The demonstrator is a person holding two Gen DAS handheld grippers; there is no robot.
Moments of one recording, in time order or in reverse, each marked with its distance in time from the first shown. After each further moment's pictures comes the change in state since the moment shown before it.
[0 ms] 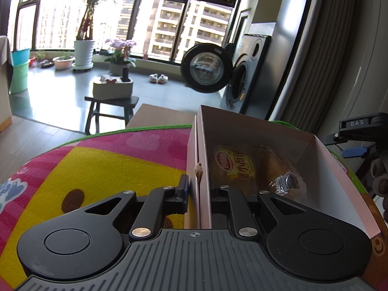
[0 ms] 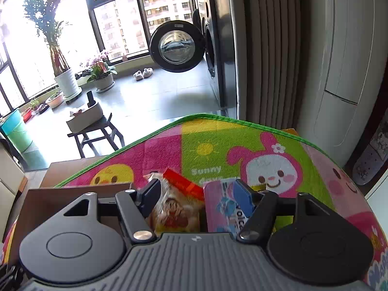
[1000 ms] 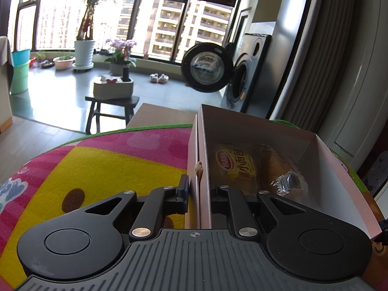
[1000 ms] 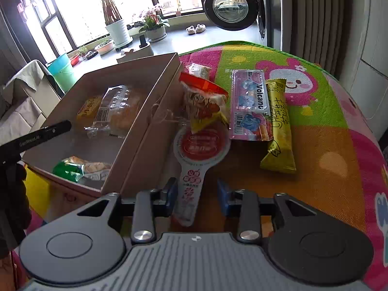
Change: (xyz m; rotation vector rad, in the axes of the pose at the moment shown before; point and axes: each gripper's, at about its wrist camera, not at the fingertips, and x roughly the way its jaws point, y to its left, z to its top) left arm 0.000 -0.001 0.000 0.007 0.002 0.004; right arm -0.087 -0.036 -0.115 -0.201 0.196 0.230
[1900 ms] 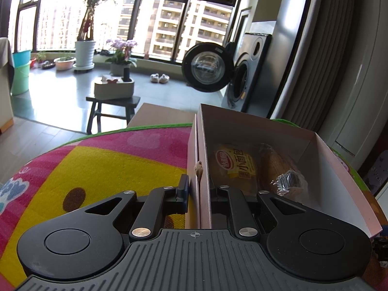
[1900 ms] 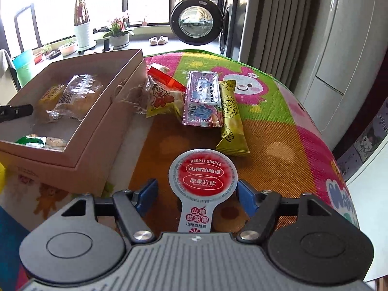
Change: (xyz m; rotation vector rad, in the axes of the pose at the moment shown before) left arm 0.001 0.000 0.000 0.009 0.001 0.006; right arm -0.006 0.001 -0.023 -0.034 -0.083 -0.253
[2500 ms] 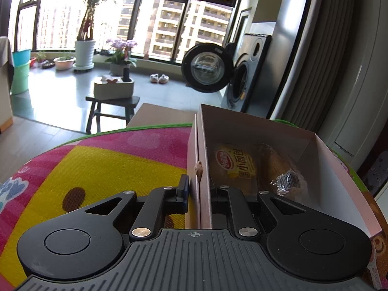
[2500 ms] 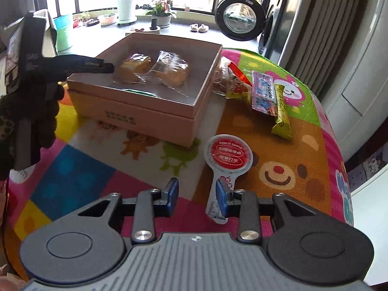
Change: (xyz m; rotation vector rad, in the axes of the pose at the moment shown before) left arm 0.000 0.000 -0.002 -0.002 -0.001 -0.003; right arm -0.087 0.076 -0.033 -0.251 0.044 0.063
